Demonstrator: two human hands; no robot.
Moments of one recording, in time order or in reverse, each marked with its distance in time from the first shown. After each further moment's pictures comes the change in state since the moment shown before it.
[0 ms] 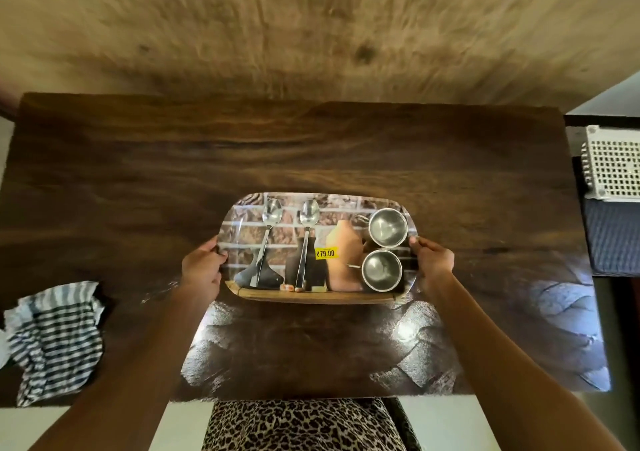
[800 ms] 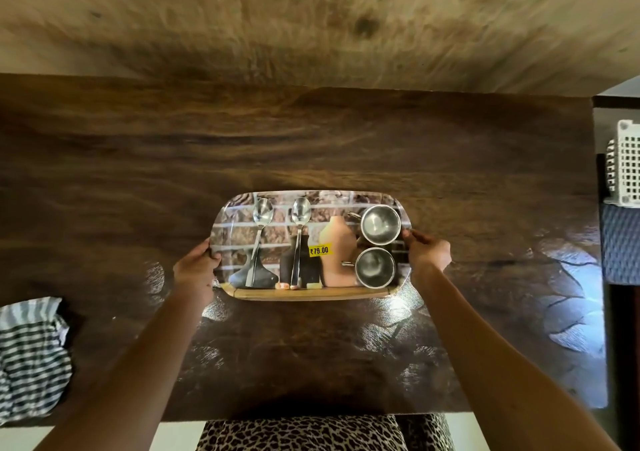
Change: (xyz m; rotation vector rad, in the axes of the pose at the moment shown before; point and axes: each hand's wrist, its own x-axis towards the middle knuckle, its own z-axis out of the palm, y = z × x) left_hand 0.028 0.006 0.050 0.033 0.129 -0.046; right_hand 0.065 -0.014 0.035 -0.262 0.231 -0.027
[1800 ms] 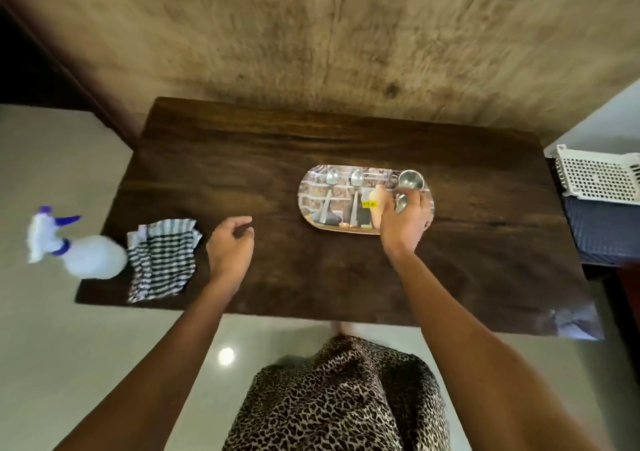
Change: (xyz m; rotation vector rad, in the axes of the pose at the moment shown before) left_hand -0.113 -0.089 -0.206 0.208 0.021 0.827; right_hand -0.258 0.066 -0.039 -0.009 0.103 -0.894
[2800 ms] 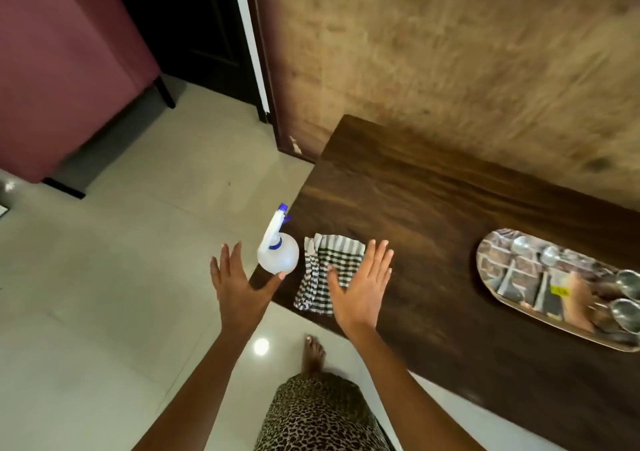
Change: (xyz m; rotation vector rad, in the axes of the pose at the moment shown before) left_hand 0.067 -0.194 -0.264 0.102 0.344 -0.002; right_hand -0.297 -0.170 0.225 -0.144 -0.543 -0.419
